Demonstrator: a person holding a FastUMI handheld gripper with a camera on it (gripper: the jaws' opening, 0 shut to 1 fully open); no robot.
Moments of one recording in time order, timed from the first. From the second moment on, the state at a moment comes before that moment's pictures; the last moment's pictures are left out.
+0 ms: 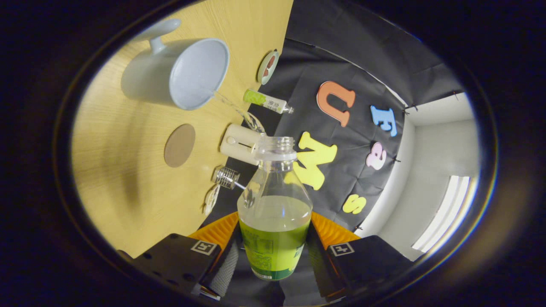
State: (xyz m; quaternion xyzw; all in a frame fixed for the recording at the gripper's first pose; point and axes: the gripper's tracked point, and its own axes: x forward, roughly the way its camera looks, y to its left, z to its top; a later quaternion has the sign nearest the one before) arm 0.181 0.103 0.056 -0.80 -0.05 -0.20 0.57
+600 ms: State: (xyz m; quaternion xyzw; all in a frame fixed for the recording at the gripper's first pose) arm 0.180 0.111 0.063 -0.83 -0.06 -0.21 0.51
